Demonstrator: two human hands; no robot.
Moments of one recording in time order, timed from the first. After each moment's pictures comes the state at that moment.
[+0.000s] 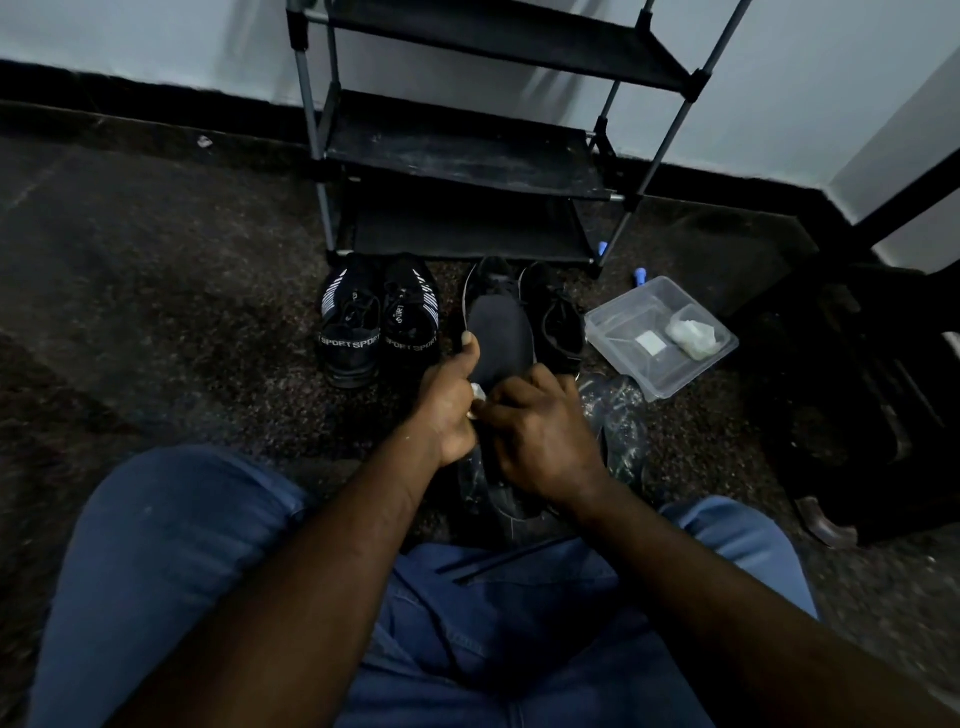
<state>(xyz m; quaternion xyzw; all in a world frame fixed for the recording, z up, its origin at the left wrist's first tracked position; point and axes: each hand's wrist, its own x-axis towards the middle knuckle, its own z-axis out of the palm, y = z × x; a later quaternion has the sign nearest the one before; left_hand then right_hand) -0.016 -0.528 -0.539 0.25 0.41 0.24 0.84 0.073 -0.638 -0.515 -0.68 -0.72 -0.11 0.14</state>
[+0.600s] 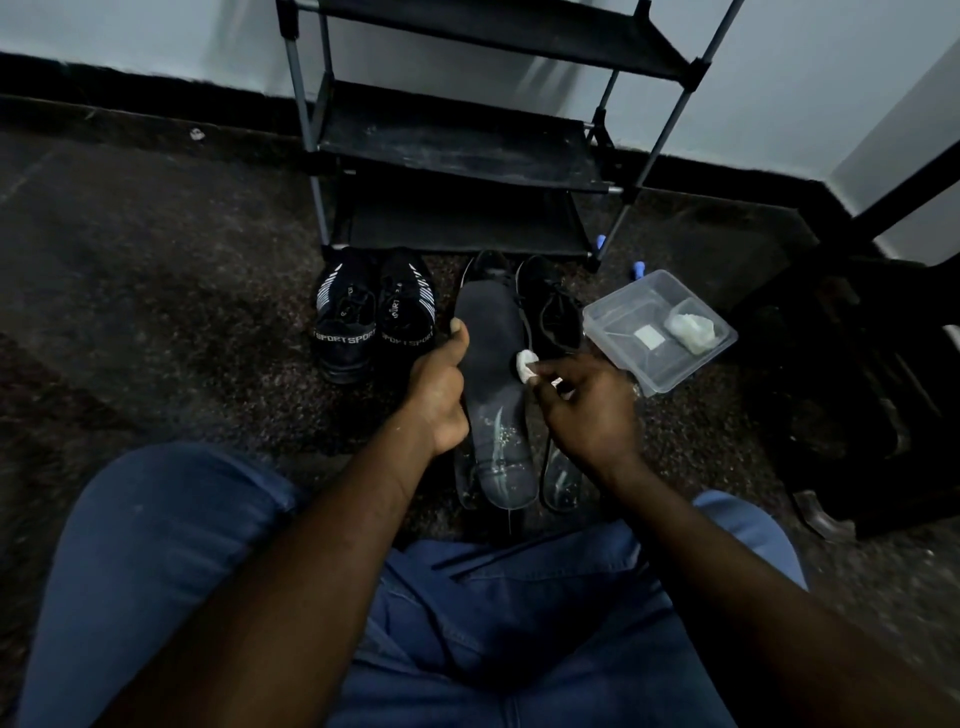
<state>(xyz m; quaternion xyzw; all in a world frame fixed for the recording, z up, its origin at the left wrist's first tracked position) -0.011 -0.517 -0.548 0.25 0.39 0.28 0.84 0.118 -0.637 -0.518 -0.79 -0.50 0.05 0.34</state>
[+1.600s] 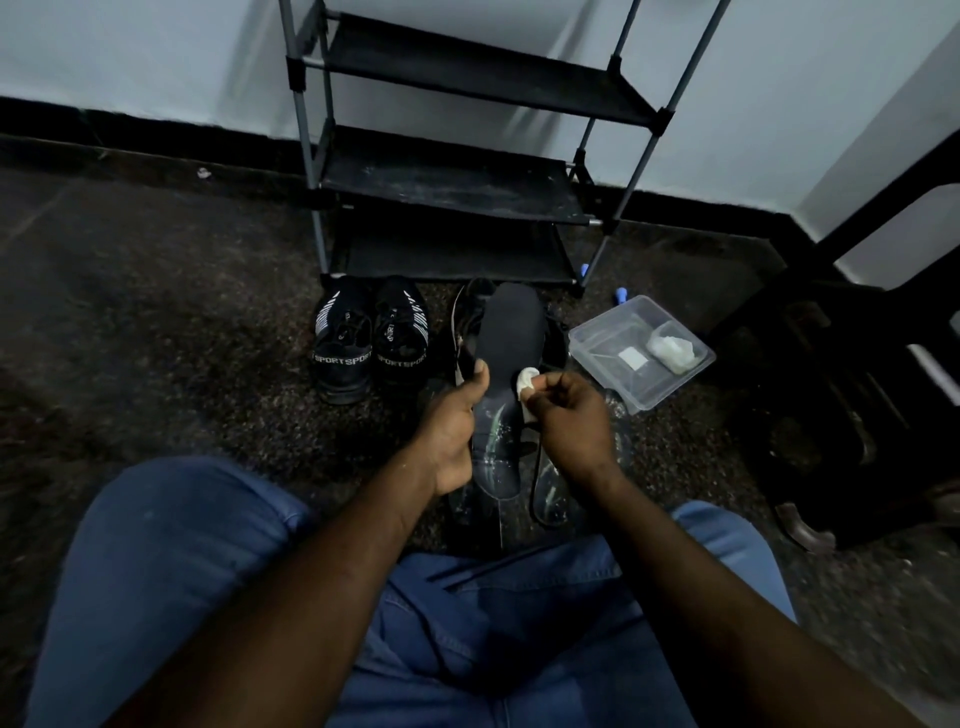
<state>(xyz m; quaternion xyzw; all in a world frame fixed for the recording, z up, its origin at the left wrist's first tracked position) -0.026 -0.565 -0.515 0.31 0.33 0.20 0.87 0.094 -0.642 -0.503 -0.74 -0.27 0.28 0.54</state>
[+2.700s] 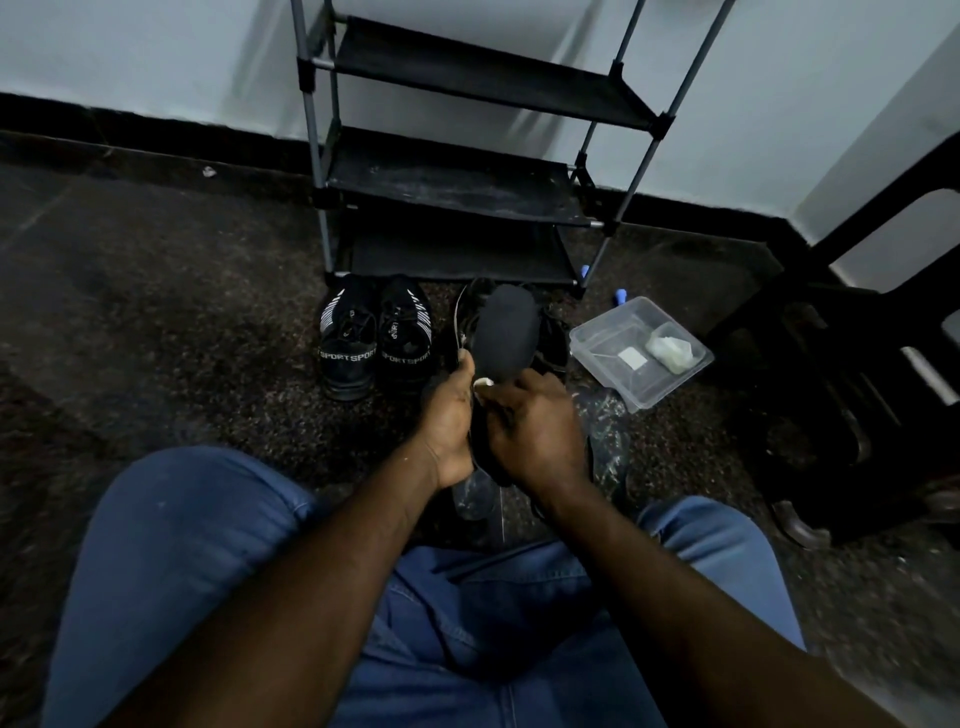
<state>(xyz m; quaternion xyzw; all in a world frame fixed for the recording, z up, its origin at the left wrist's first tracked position) -0.029 -0.557 -0.525 0.26 0.29 0.20 0.90 0.050 -0.642 -0.493 -0.77 -0.57 -0.08 0.26</state>
